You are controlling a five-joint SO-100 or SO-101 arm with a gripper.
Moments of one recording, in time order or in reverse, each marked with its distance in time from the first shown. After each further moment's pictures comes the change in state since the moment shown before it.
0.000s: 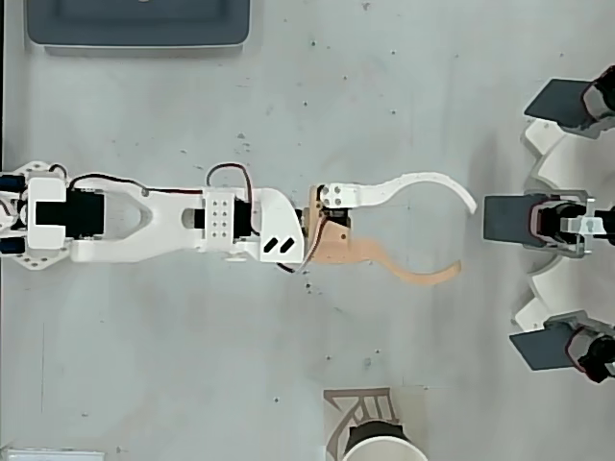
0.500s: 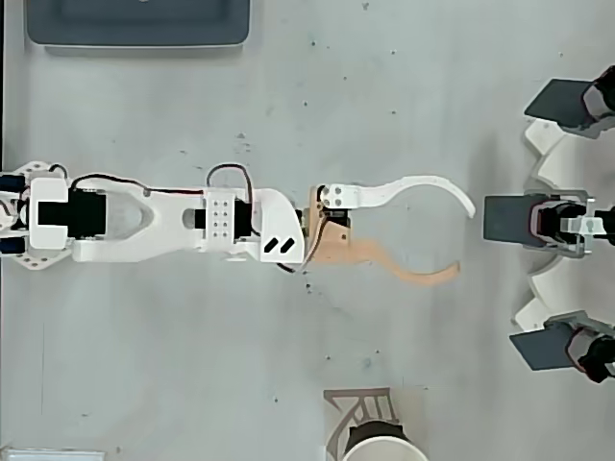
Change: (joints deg) arm 0.0 -0.1 0.0 0.0 0.2
